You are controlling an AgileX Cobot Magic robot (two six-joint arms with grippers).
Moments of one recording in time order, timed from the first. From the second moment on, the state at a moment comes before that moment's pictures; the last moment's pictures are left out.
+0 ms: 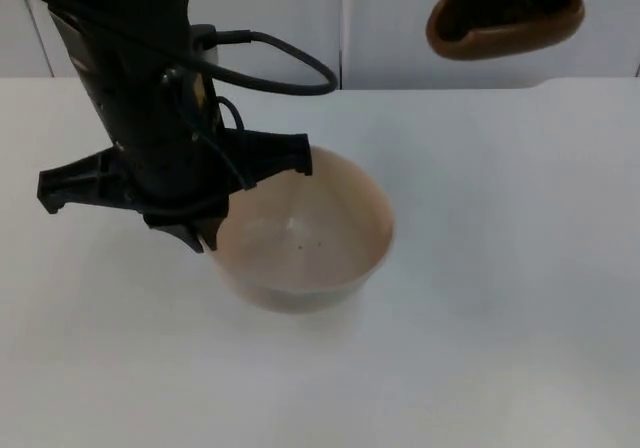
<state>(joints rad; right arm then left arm) 0.64 1.80 -1.75 -0.27 1.22 0.19 -0.58 1.79 -1.08 0.21 0.71 -0.92</state>
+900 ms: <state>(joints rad) 0.79 1.94 -1.84 -0.44 1.22 0.33 -0.58 1.79 -1.08 0.18 0.71 -0.92</state>
